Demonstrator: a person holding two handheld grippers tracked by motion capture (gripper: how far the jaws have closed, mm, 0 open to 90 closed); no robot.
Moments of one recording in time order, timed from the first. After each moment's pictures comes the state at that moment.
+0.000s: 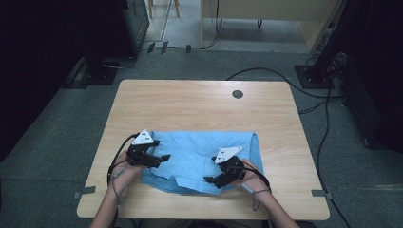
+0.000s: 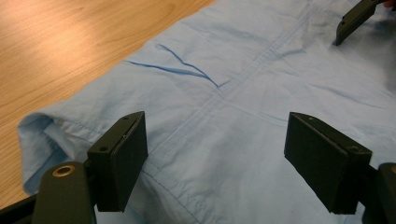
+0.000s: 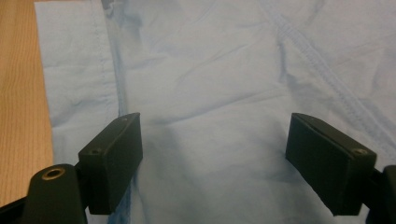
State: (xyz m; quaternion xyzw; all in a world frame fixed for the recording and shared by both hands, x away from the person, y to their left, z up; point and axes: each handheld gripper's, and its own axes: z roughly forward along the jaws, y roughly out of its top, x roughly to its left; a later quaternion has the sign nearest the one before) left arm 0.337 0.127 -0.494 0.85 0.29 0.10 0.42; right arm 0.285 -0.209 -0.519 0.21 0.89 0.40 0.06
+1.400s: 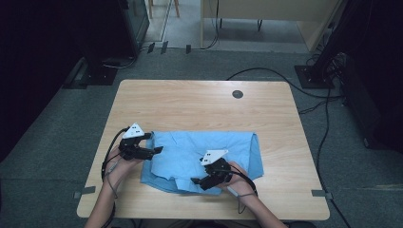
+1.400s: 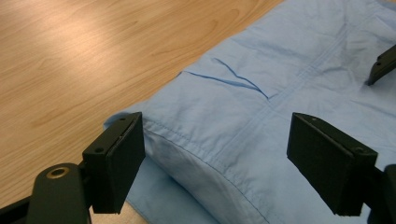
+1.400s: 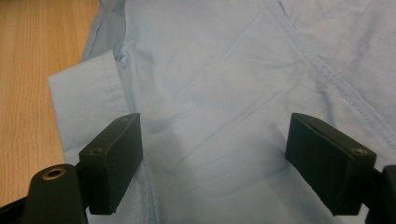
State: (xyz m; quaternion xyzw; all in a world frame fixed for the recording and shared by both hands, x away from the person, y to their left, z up) left arm 0.355 0.150 -0.488 0.83 0.32 0.14 0.44; right arm 0.279 -0.168 -0.518 0.24 0.88 0.41 0.06
